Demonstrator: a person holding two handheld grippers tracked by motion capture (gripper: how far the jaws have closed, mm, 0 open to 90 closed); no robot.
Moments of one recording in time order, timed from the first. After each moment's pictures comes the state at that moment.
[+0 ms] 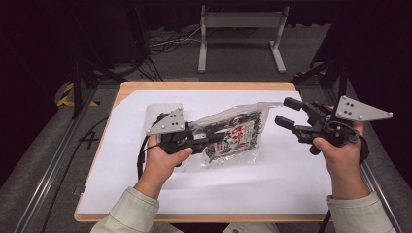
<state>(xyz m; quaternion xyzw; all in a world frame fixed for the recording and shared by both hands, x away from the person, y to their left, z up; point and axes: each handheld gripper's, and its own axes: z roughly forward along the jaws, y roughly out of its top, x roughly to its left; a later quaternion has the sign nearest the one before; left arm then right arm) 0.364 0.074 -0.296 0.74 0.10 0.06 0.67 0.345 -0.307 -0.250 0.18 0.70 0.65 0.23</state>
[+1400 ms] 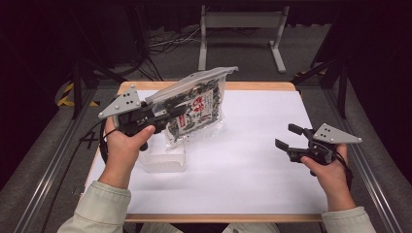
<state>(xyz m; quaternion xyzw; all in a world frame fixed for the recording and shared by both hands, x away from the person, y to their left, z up) 0.374 0.150 -0.255 0.72 0.18 0.16 0.65 0.353 -0.332 -0.352 0.31 0.74 0.54 0.26</state>
